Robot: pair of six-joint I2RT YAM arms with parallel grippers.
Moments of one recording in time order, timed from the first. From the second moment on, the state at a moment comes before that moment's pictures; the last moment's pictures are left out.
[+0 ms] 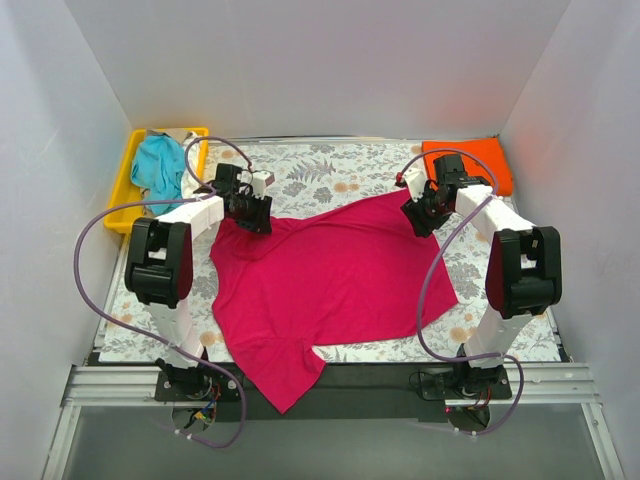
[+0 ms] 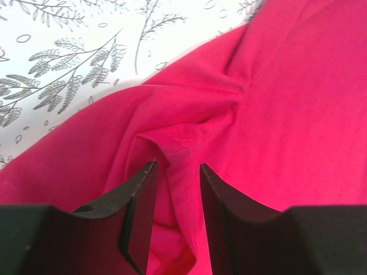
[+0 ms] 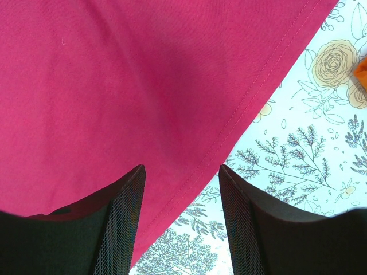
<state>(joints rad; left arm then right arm) -0.17 1.89 1.26 -0.39 0.44 0.19 0.14 1.76 1.29 -0.66 -0.25 -0.63</state>
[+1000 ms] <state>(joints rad) -0.18 2.31 1.98 -0.32 0.27 0.14 0.14 1.78 1.30 -0.66 -0.25 -0.63</state>
